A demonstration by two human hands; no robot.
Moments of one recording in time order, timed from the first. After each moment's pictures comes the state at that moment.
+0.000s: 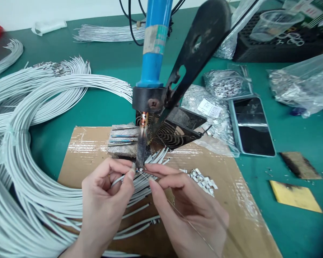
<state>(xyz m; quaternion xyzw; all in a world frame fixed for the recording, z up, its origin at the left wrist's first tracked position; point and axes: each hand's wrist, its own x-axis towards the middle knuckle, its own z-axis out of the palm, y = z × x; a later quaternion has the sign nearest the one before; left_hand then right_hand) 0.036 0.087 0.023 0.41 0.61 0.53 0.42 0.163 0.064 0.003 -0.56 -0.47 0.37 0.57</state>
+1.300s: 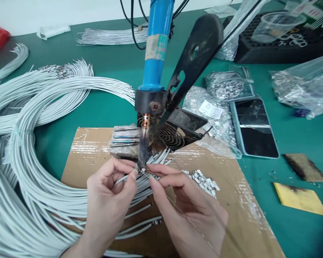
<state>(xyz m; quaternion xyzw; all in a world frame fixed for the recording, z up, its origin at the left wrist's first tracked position) 0.034 0.089 0.023 0.43 0.59 0.51 0.44 0.162 0.065 0.002 -0.57 -0.47 0.36 0.57</state>
